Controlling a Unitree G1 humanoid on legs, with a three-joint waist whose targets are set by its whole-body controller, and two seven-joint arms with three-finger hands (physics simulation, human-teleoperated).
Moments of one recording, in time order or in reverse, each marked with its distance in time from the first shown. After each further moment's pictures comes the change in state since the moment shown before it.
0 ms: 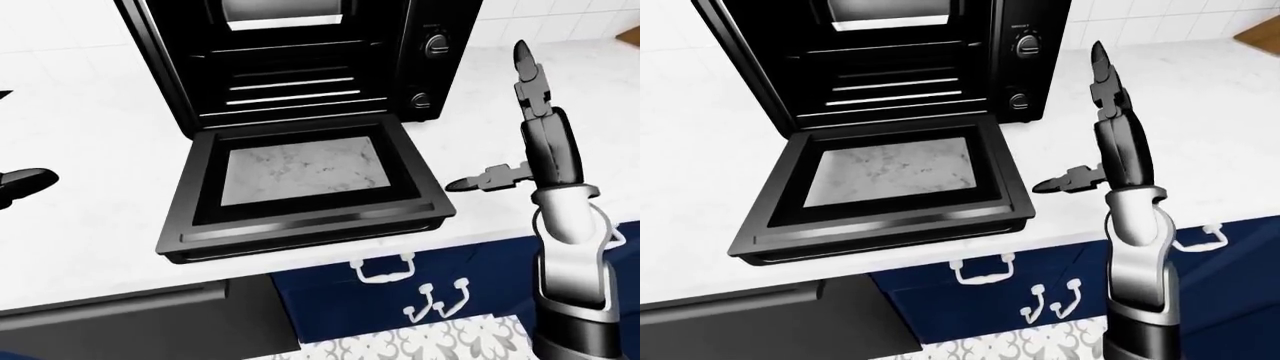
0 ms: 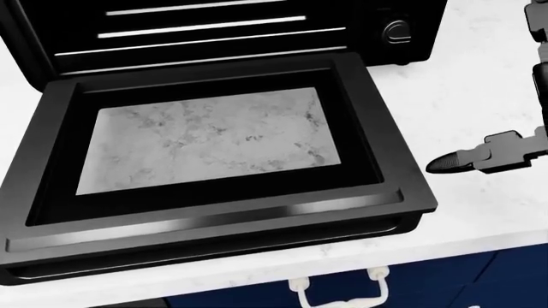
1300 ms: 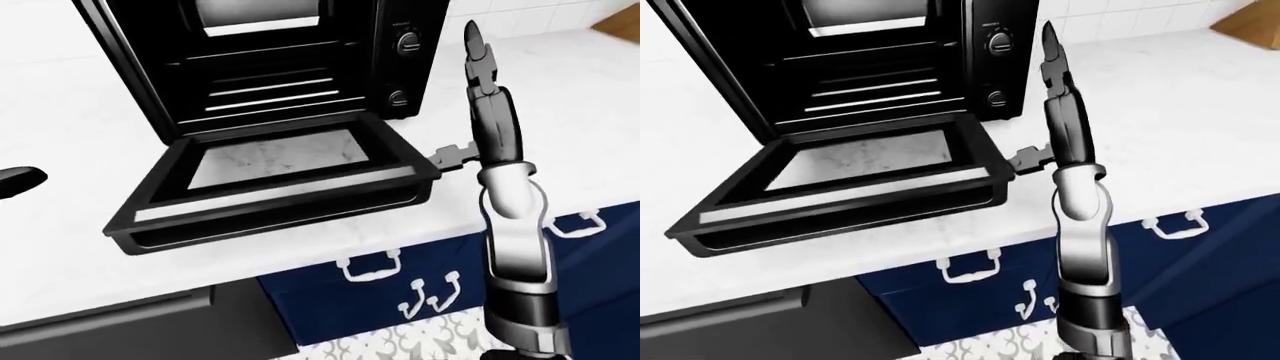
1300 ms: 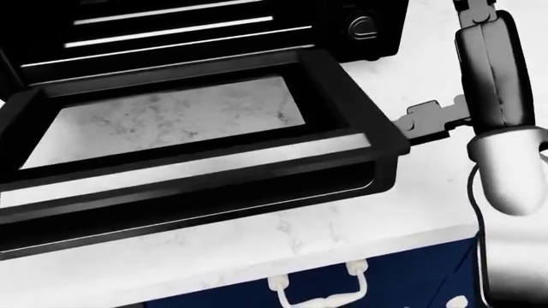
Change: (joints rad) left arm 0.003 0.019 0.017 0.017 -0.013 -0.002 0.003; right arm -0.152 0.157 0.139 0.015 0.009 0.125 -0.055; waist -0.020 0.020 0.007
